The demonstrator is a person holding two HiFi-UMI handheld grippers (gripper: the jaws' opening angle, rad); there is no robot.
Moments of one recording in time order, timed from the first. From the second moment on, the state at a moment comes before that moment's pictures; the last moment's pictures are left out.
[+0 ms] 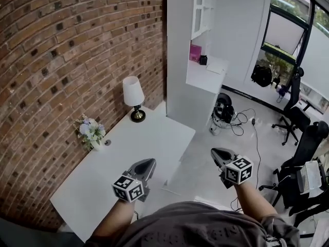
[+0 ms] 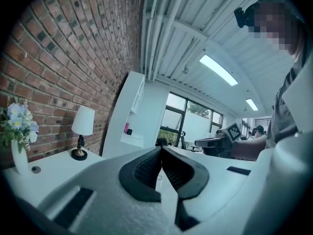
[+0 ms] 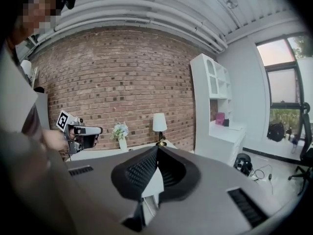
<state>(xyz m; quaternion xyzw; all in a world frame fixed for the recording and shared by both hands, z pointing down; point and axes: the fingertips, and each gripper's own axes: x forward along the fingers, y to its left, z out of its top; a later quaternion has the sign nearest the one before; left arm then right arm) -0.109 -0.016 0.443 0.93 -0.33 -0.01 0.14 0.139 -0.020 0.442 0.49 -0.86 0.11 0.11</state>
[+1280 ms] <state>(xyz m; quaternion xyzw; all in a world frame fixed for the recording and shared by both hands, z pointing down) 0.074 -0.323 0.459 0.87 -0.48 -0.02 0.12 0.332 -0.397 0.470 0.37 -0.92 0.10 0.10</state>
